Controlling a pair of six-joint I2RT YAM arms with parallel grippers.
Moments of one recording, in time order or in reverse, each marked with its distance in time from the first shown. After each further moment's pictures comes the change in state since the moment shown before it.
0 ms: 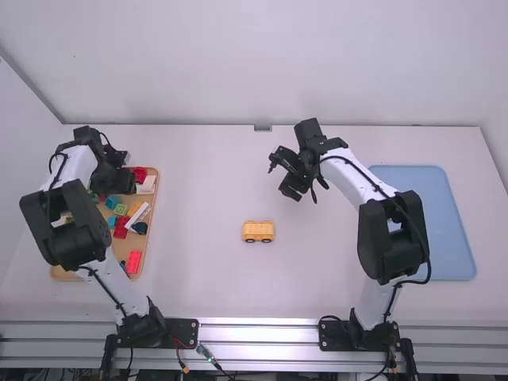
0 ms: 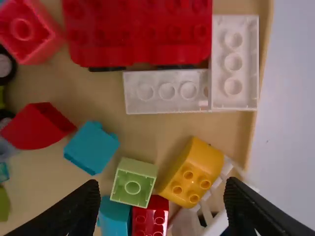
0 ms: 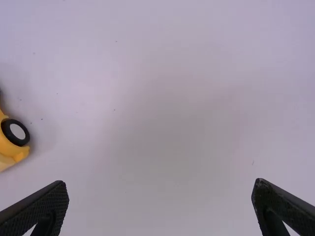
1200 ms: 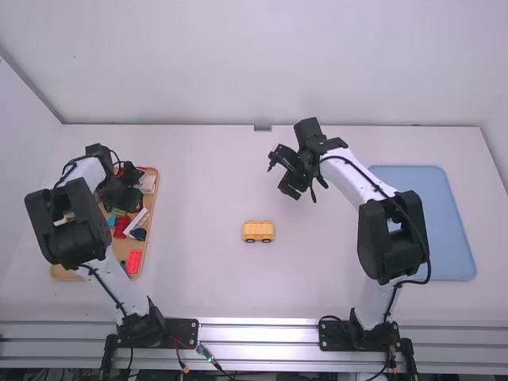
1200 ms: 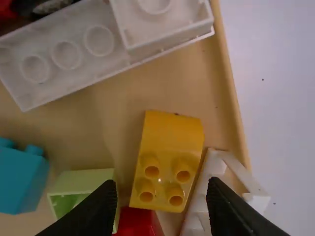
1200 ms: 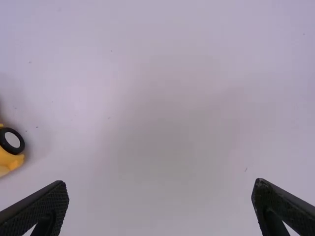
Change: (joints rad) left arm -0.005 0.002 -0.164 0.073 0.044 0.298; right arm 0.000 0.000 0.000 0.027 -0.004 0.000
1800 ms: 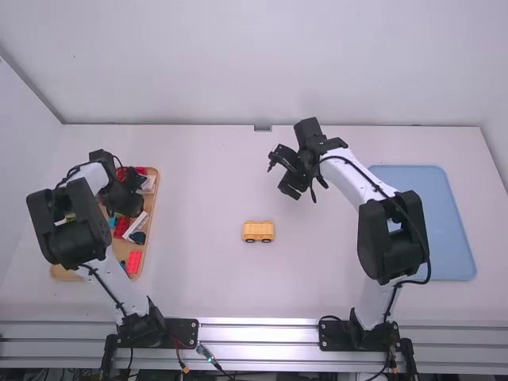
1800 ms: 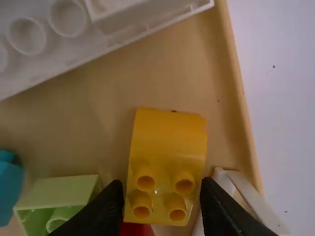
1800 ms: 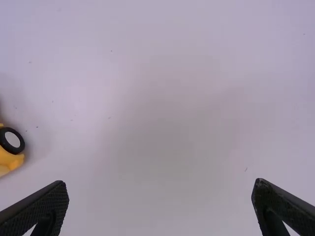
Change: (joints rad) left arm 0.000 0.000 -0.071 0.064 -0.038 -0.003; right arm 0.000 0.000 0.000 0.000 0.000 0.000
